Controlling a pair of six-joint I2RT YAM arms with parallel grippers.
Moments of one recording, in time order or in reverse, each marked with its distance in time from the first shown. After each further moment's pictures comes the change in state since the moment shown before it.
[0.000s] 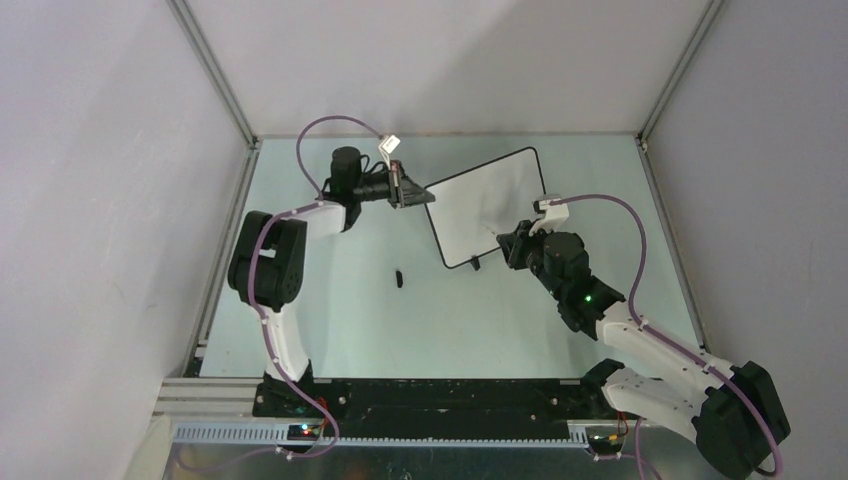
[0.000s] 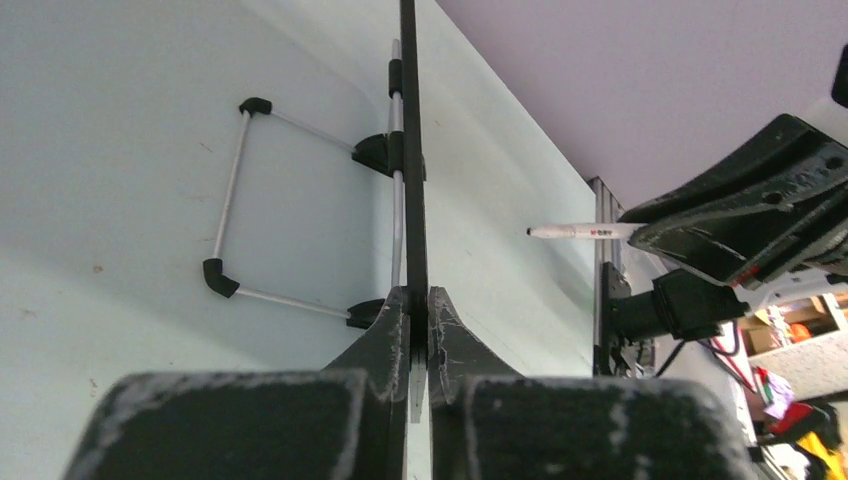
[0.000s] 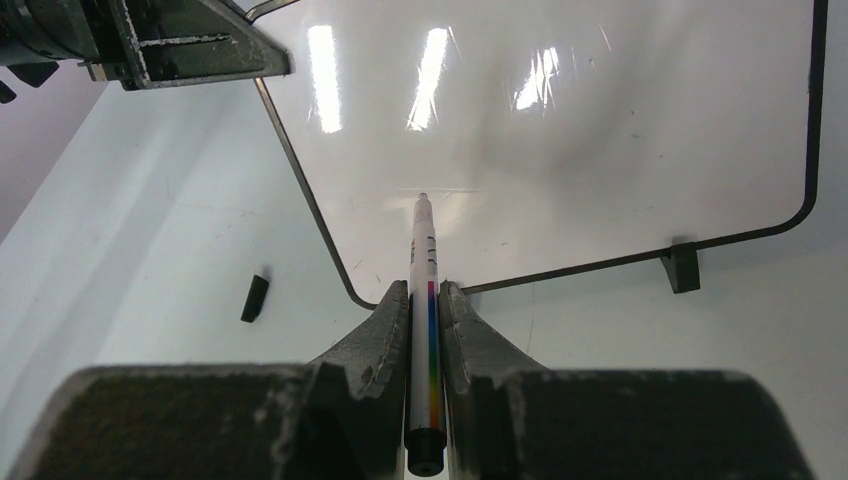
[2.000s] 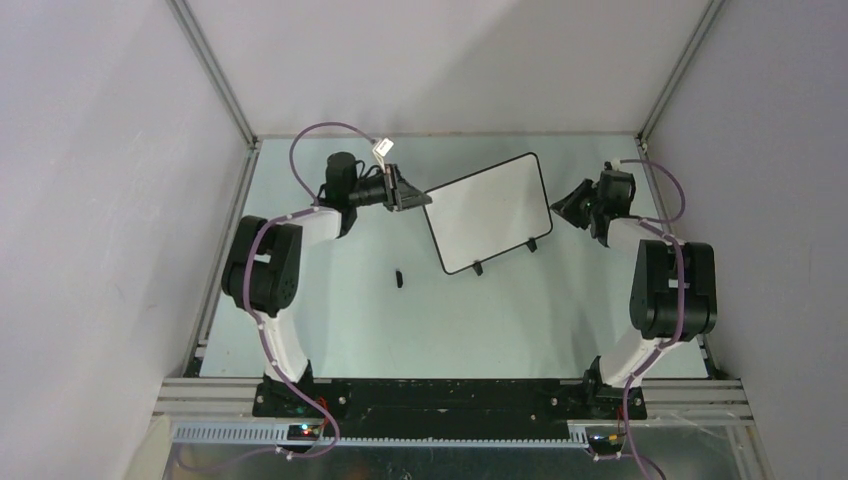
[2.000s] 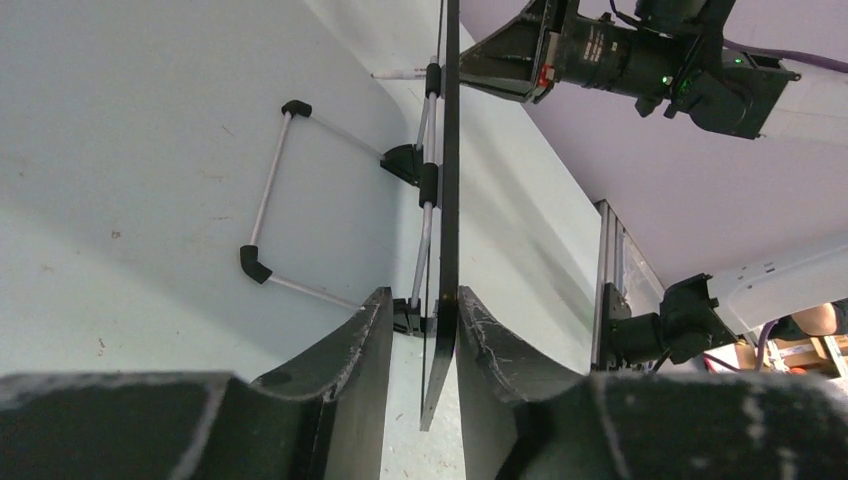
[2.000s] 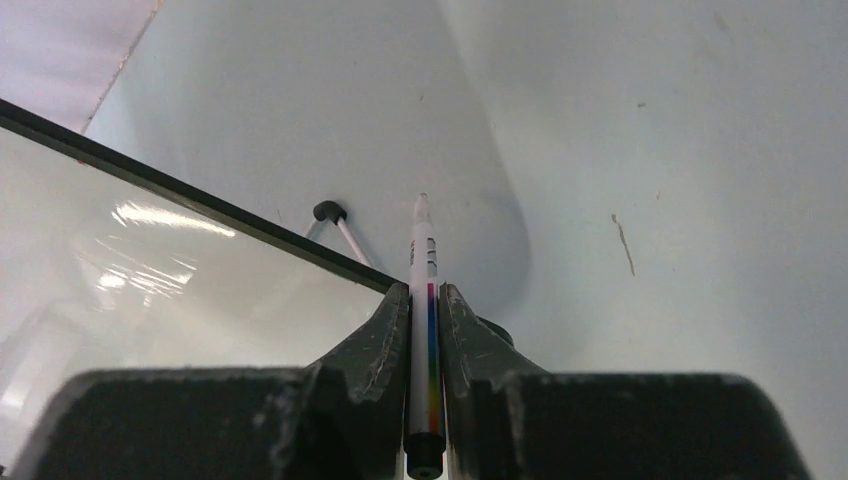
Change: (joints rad) left arm 0.018 -0.052 -0.074 0.016 -0.047 -0.040; right arm -0.693 0.720 0.397 -0.069 -0.458 0.278
